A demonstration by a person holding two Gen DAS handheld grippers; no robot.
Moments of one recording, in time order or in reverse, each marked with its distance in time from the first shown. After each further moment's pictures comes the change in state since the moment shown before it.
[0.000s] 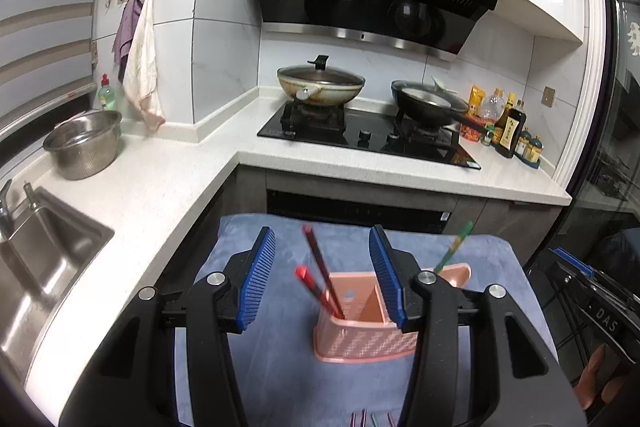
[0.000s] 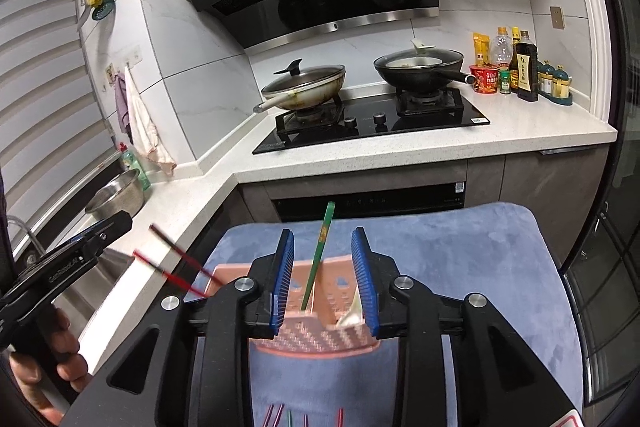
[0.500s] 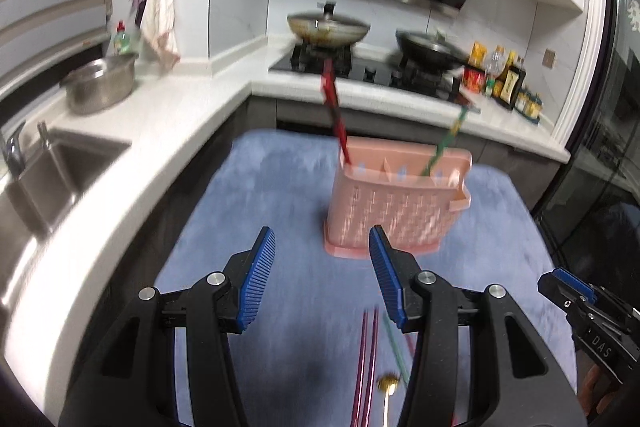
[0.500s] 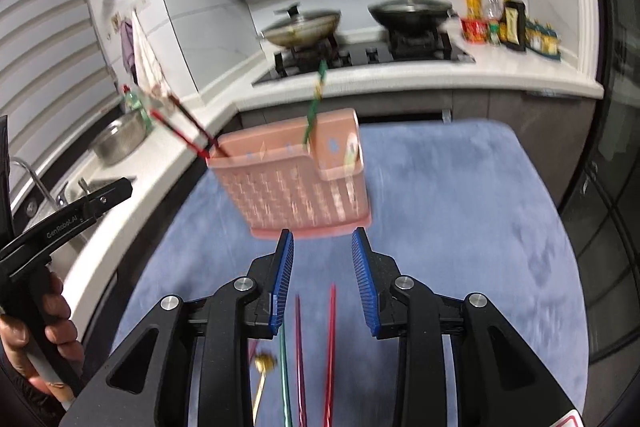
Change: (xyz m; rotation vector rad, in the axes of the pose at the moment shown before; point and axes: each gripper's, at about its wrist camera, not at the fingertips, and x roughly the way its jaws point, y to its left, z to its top) left arm -0.040 0.014 -0.109 -0.015 0.163 0.011; right arm -0.046 -0.006 -0.123 0.004 0.182 -0.033
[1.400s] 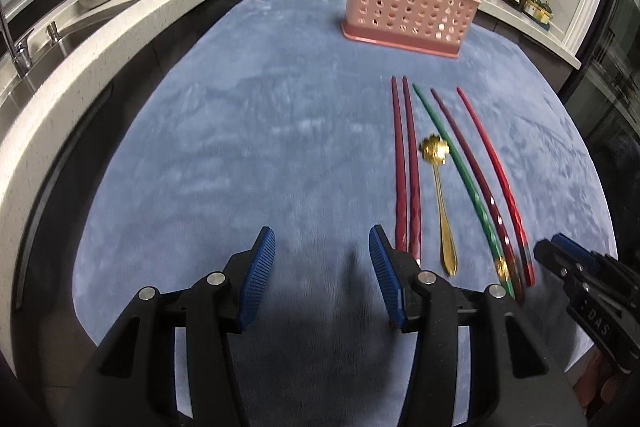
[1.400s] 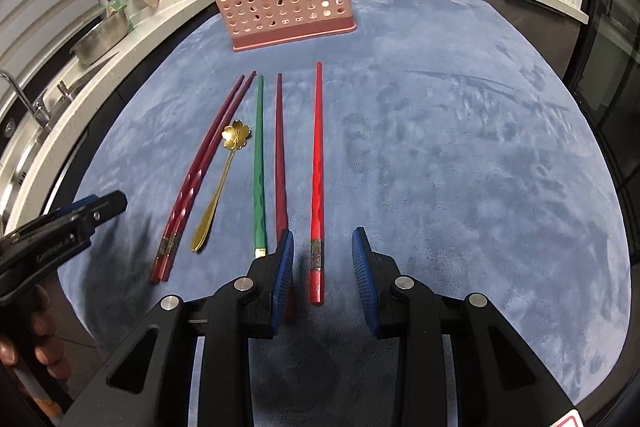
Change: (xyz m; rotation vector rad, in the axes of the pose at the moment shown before) left arm -0.010 0.016 -0.177 0.020 0.298 0.026; right arm 0.006 0.005 -0.166 -0.025 0.243 -0.082
